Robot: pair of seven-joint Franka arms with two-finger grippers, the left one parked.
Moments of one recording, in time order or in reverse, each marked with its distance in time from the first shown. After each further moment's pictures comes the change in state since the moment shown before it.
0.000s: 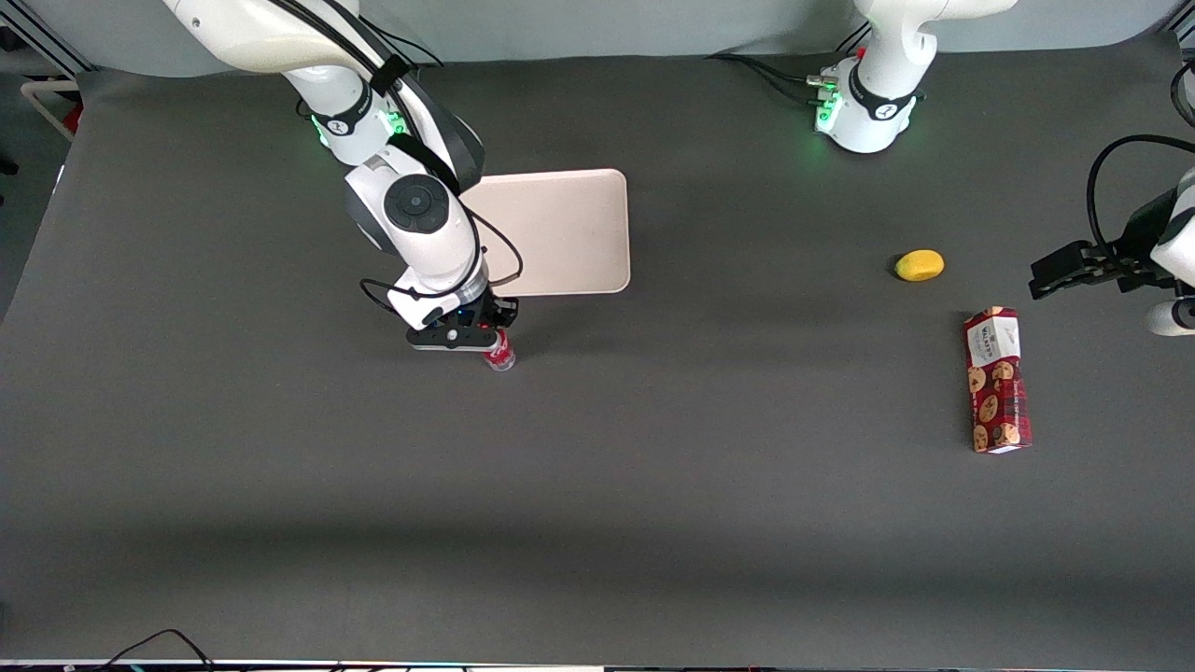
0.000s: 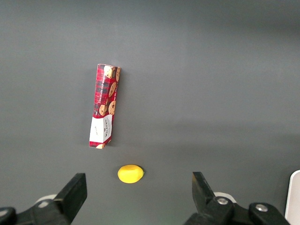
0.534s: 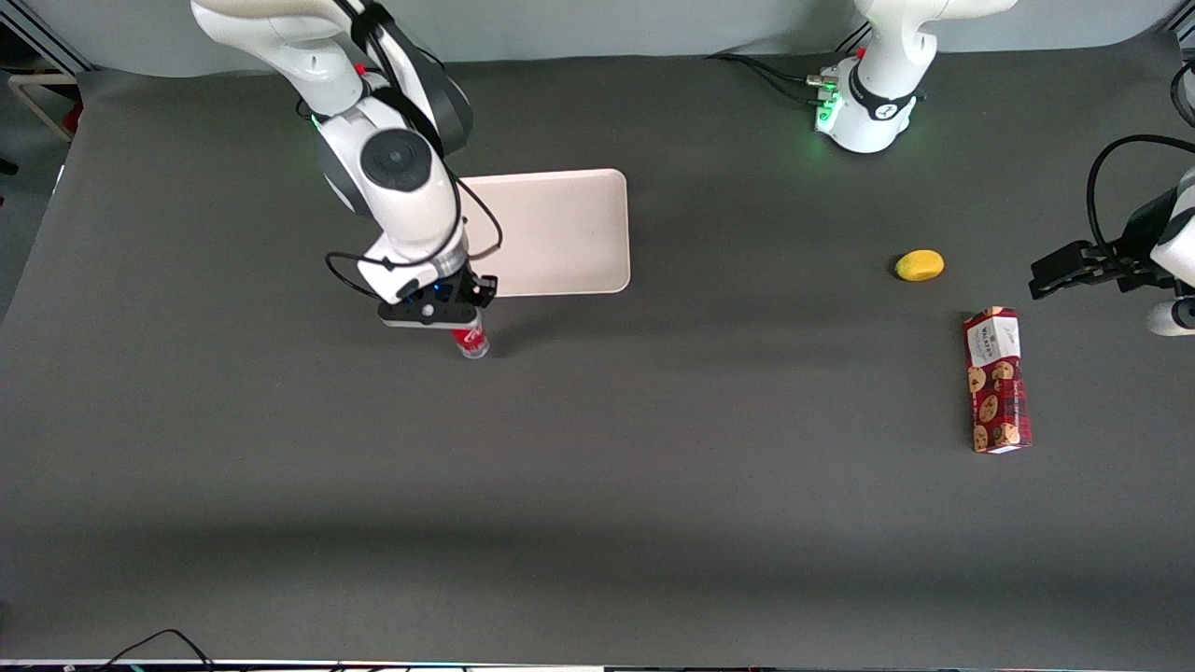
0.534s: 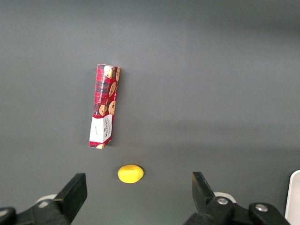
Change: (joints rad) arm -0.007 -0.205 0.001 0.014 0.107 -0.215 -0.109
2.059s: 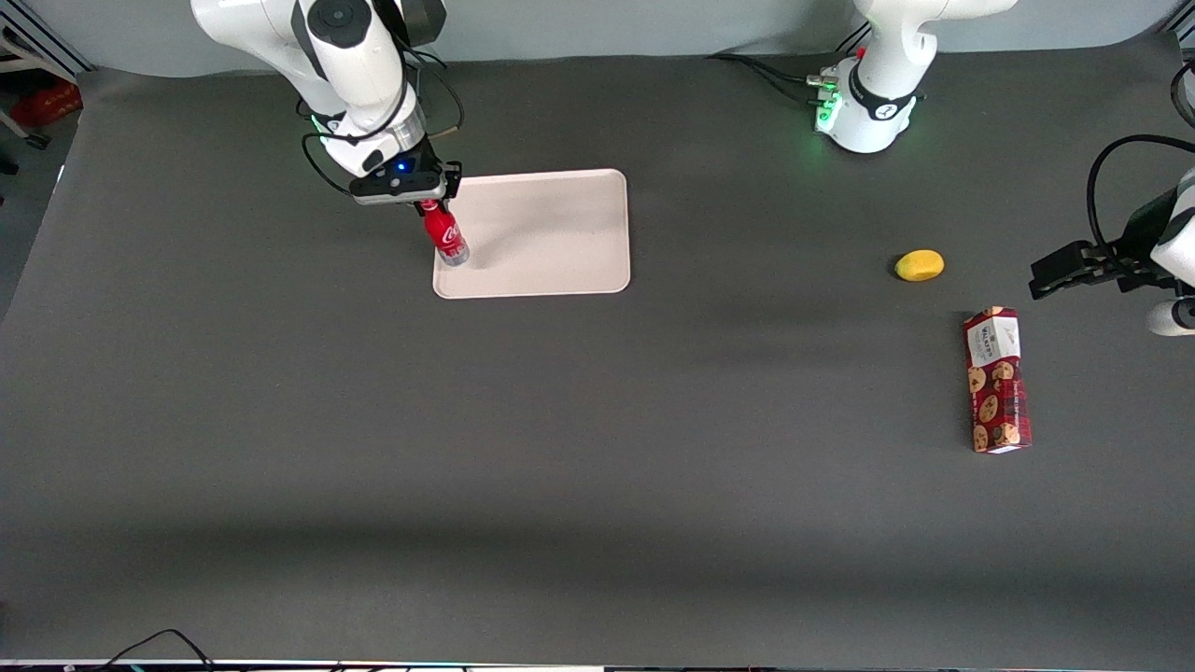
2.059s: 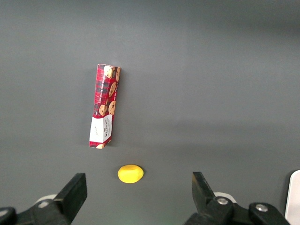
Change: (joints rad) arm 0.008 -0.576 0.084 -0.642 0.419 0.179 -0.305
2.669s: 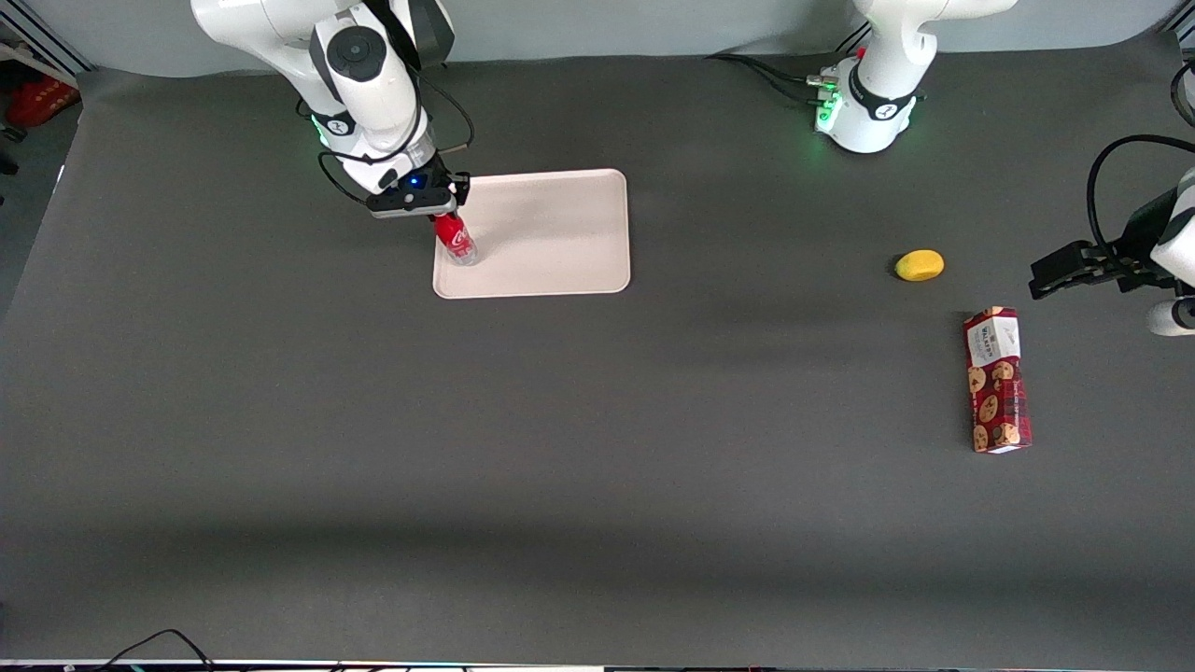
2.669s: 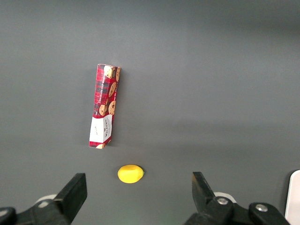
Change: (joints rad) arm 0.000 0.064 0.041 -0.054 0.044 0.077 0.000
